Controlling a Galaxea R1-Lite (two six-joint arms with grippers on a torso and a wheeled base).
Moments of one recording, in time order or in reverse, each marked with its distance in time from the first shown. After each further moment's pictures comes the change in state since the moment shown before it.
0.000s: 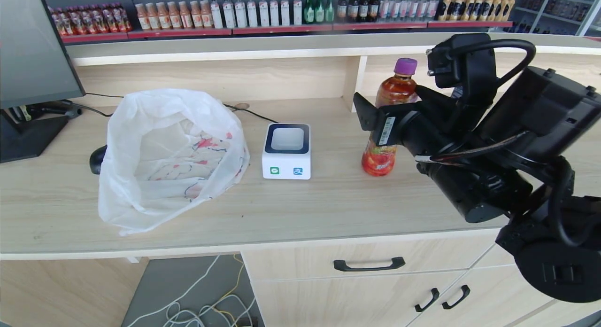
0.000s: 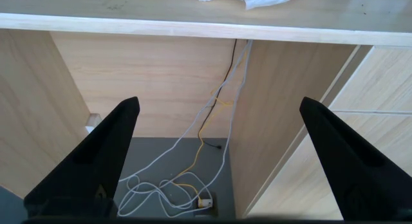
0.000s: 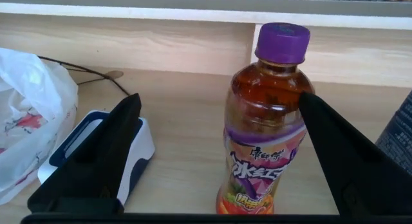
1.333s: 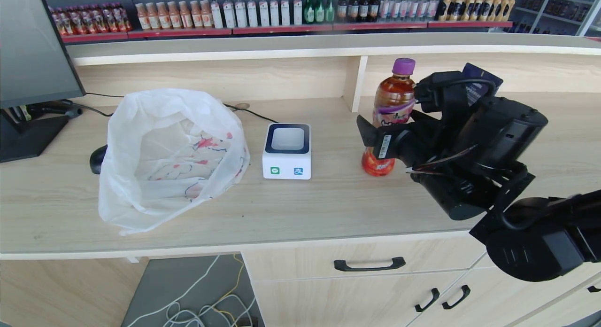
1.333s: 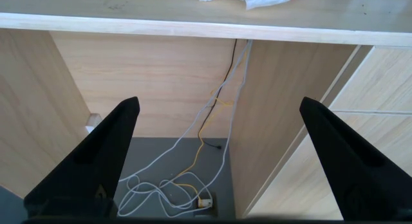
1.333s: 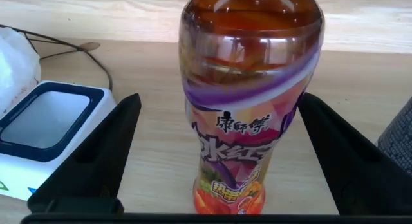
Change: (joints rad) left arm 0.000 0.000 0.000 0.000 0.000 0.000; right arm -0.120 0.087 0.024 -0.008 0.089 0.080
